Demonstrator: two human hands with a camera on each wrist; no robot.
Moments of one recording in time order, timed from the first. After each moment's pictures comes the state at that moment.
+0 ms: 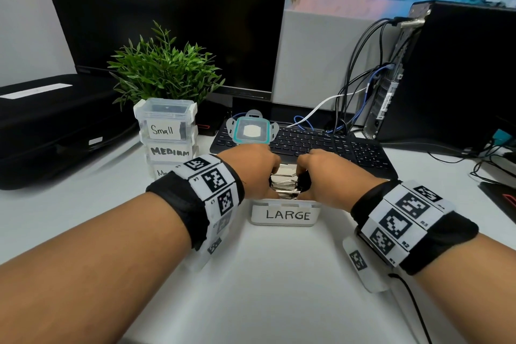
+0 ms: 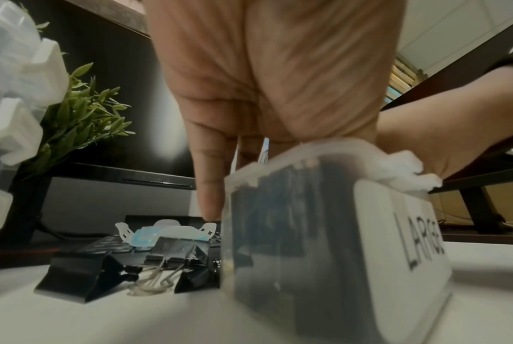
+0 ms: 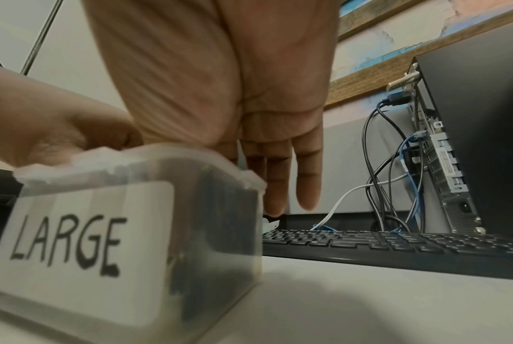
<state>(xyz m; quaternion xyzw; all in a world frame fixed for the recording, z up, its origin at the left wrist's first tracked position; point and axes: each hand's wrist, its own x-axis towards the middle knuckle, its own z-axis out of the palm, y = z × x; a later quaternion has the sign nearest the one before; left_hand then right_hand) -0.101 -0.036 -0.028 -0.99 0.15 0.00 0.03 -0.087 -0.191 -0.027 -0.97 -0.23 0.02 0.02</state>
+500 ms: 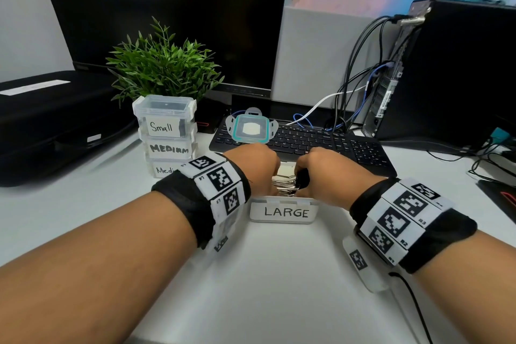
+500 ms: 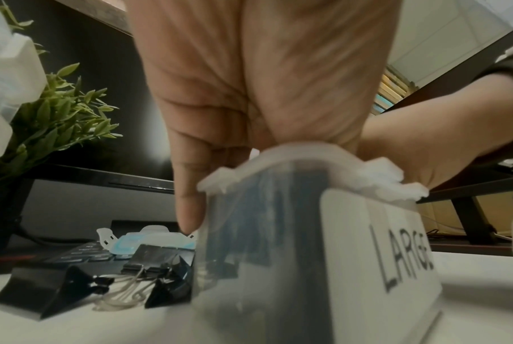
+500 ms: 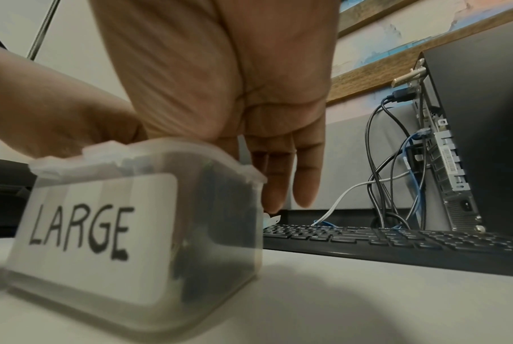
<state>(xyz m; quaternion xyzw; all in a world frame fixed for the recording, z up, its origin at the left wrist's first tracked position) -0.100 -0.043 -0.029 -0.99 0.13 0.02 0.02 -0.089 -0.188 -0.026 -0.98 -0.22 0.03 0.01</state>
